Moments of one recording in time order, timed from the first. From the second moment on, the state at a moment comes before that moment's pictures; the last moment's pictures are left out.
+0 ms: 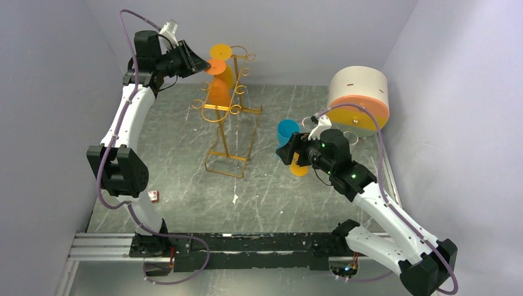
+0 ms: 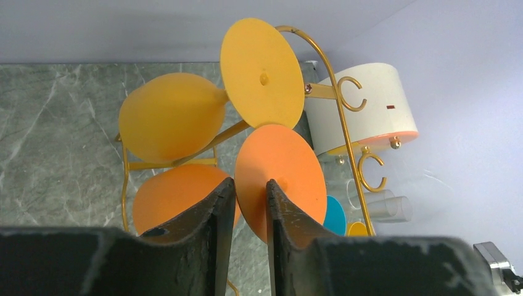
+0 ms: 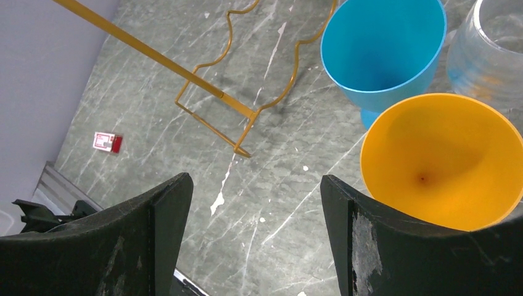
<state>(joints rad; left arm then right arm) -0.09 1.81 1.86 -0.36 0.61 -0.54 0.57 0.90 0.80 -0.30 -0.06 0.47</state>
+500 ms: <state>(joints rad) -0.08 1.81 1.87 -0.35 0.65 -0.54 0.57 0.90 0.80 -0.29 -0.12 0.47</state>
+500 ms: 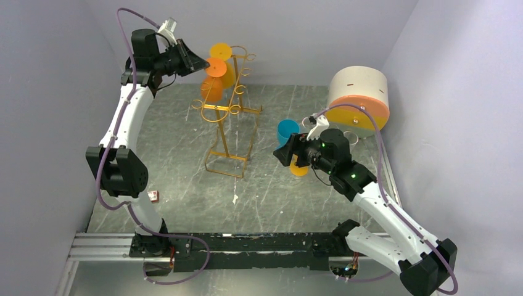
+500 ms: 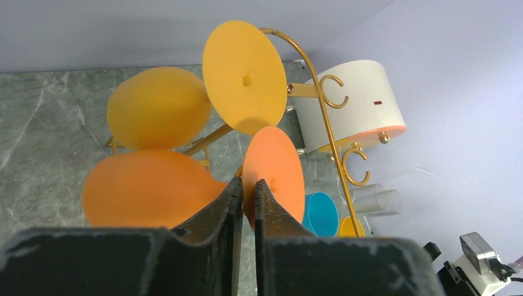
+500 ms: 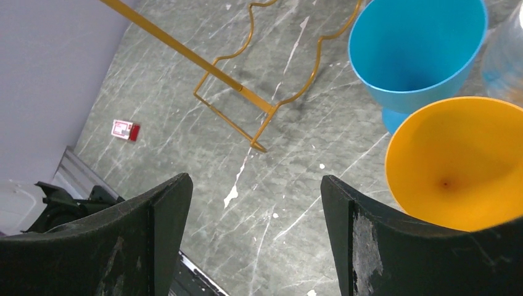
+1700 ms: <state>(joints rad) -0.04 1.78 1.81 -0.27 0.79 -0.62 0.57 0.95 0.81 -0.25 -0.19 0.49</state>
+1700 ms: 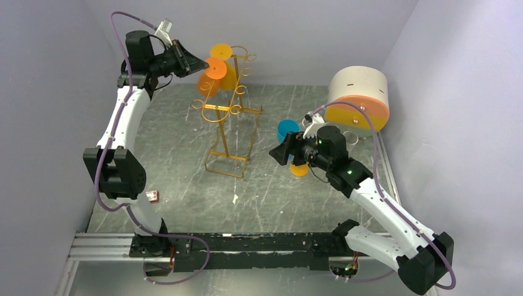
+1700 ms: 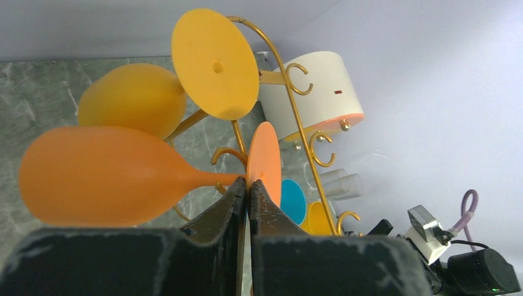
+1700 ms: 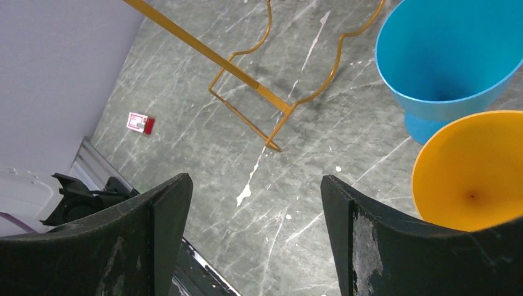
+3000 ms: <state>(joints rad) 0.03 1.69 1.60 0.08 0.80 -1.05 0.57 0.94 0.82 -0.26 -0.15 0.49</state>
